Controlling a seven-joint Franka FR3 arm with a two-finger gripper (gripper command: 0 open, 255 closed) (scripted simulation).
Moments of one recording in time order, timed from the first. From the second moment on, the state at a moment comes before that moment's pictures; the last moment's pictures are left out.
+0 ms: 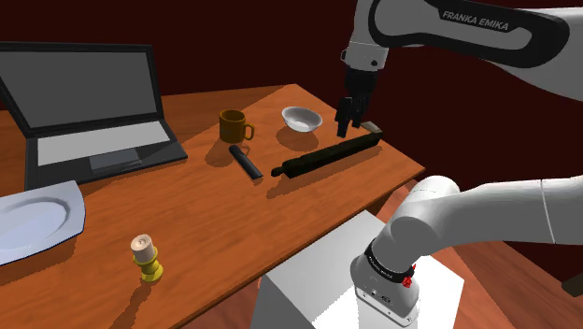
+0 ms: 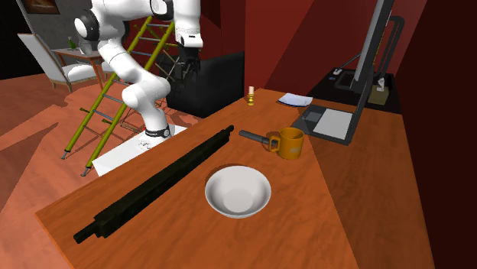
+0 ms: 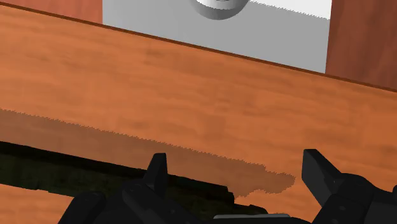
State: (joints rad) arm -0.02 -0.79 -0.04 -2.40 -0.01 1.45 -0.12
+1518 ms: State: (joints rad) arm 0.01 -0.03 0.09 -2.14 0.09 1.91 0.17
